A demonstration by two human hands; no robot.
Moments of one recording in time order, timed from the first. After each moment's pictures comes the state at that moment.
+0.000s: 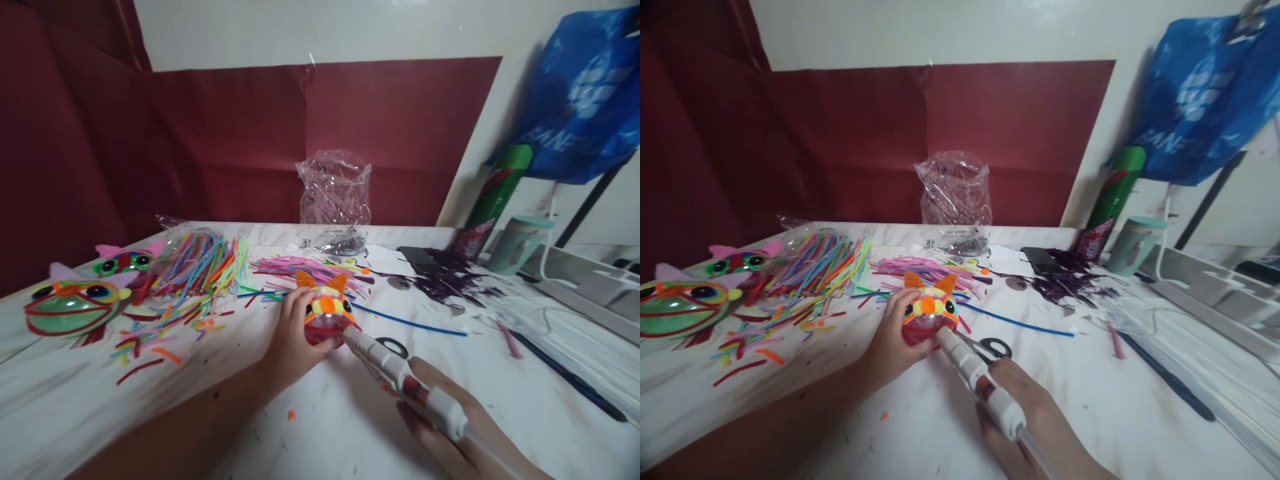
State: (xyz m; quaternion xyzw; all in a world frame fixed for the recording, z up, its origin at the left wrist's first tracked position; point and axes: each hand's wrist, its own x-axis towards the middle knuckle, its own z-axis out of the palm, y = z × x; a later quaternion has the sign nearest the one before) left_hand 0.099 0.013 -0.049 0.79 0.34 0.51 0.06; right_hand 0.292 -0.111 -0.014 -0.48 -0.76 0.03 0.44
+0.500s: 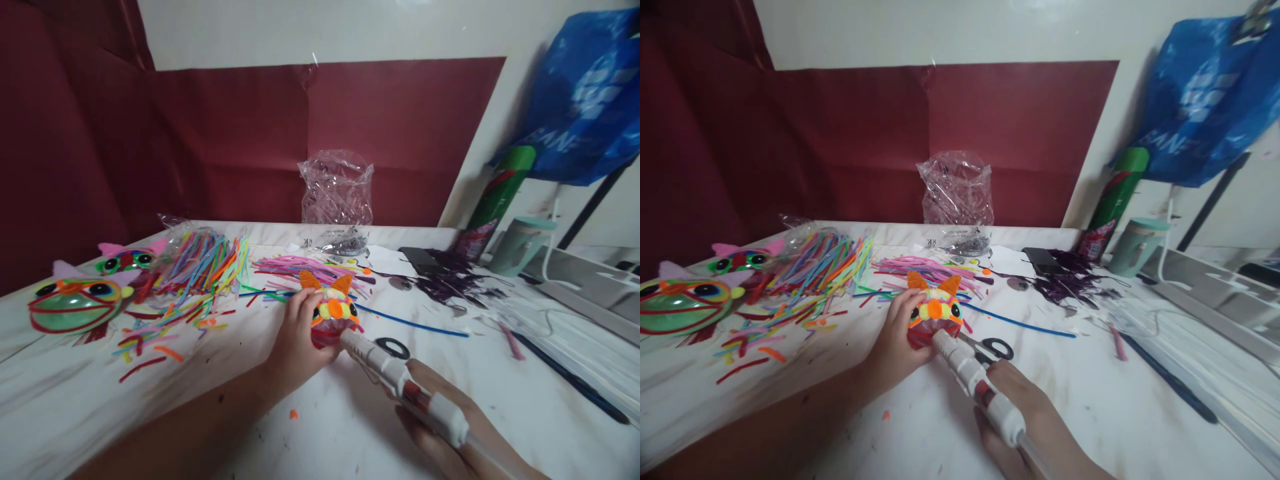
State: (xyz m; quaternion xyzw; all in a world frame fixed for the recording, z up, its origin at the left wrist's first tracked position) left_hand 0.102 0.006 -0.046 0.80 0.33 0.50 0.05; right_hand 0.292 -0.114 -0.011 -0.45 -0.80 0.03 0.39
